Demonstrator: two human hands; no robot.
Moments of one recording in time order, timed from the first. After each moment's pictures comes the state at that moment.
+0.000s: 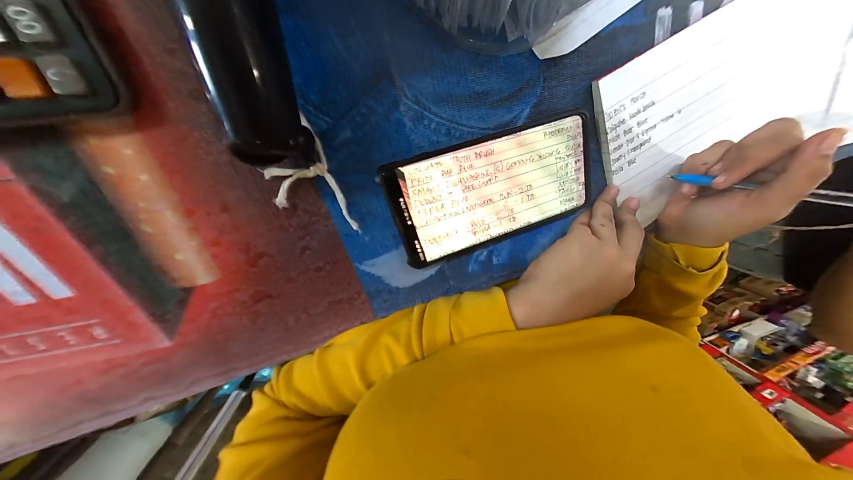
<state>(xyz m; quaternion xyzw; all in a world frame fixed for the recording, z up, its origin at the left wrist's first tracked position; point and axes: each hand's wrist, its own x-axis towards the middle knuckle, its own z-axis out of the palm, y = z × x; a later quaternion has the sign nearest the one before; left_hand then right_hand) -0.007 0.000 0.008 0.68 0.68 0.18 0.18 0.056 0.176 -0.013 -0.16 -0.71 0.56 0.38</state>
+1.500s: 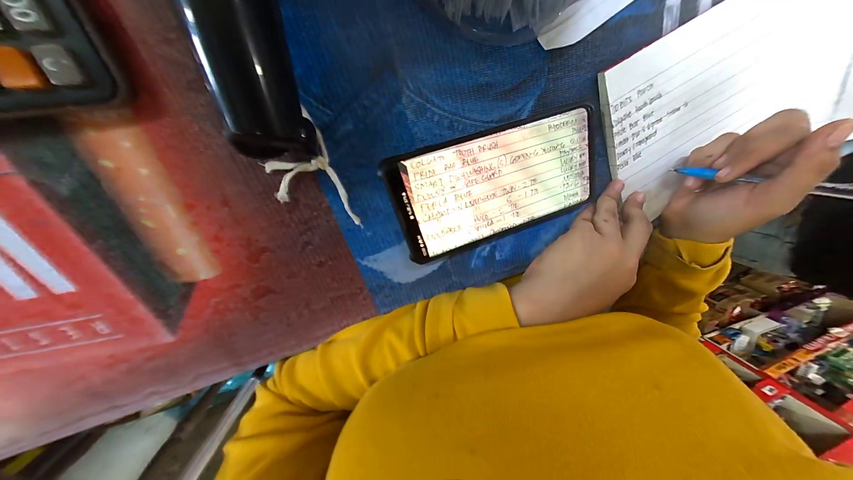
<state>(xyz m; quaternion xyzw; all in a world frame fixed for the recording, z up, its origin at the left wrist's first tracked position) -0.005 0.001 0.006 0.68 0.69 0.18 0.17 0.057 0.179 -0.014 -0.15 -0.73 0.56 0.37</state>
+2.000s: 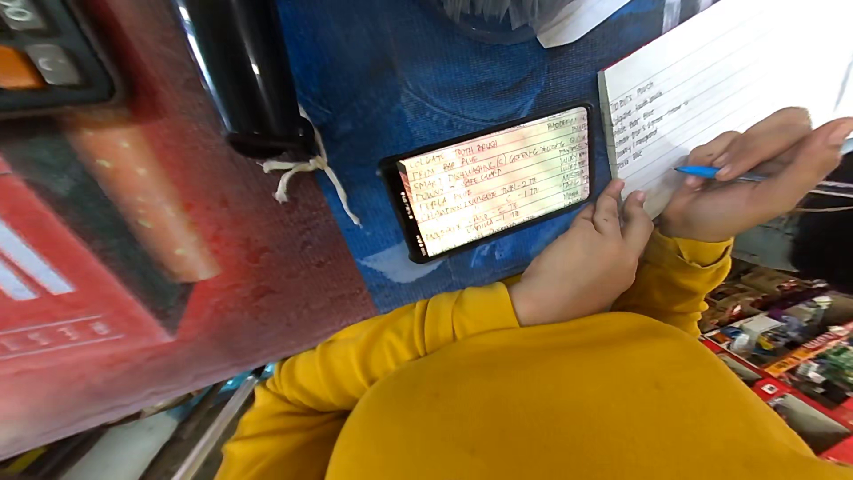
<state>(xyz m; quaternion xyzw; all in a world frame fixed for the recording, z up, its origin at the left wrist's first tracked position) -0.005 0.000 0.005 0.68 0.69 0.19 0.18 0.057 0.178 -0.013 -0.16 -0.73 0.56 0.37</state>
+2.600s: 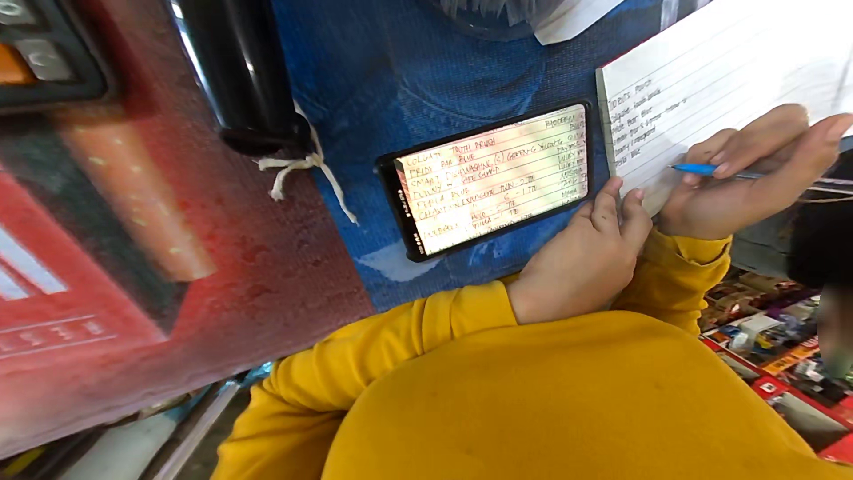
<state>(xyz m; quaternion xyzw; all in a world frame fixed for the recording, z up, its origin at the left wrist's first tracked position) -0.006 -0.001 0.006 0.69 0.69 0.16 0.15 0.055 0.176 -0.012 -0.16 -0.72 0.56 0.37</state>
